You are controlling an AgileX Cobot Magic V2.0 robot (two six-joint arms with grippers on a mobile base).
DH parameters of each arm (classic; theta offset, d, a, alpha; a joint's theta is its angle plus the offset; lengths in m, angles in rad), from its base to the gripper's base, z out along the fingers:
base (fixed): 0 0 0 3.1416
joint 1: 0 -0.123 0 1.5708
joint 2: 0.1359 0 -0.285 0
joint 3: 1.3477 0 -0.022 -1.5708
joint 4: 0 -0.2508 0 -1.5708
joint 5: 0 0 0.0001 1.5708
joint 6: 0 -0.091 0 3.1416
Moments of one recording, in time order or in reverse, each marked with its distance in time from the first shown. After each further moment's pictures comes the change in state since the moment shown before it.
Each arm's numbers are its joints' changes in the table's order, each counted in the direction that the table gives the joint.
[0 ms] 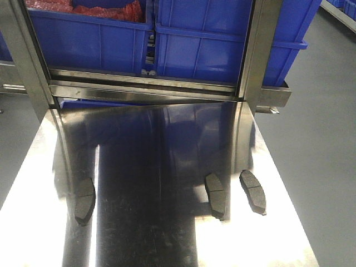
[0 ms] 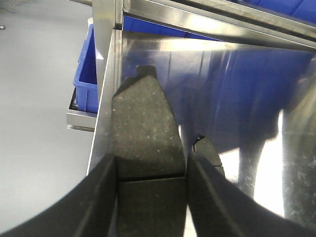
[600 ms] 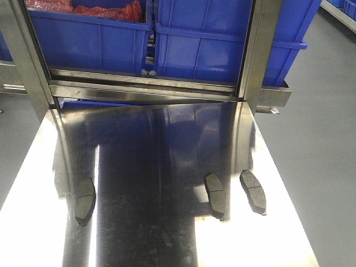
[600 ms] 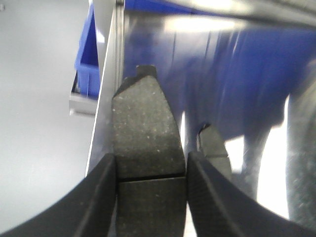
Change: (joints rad) left arm 0.000 0.055 0.000 0.000 0.005 0.001; right arm 0.000 0.000 0.000 0.000 -0.001 0.000
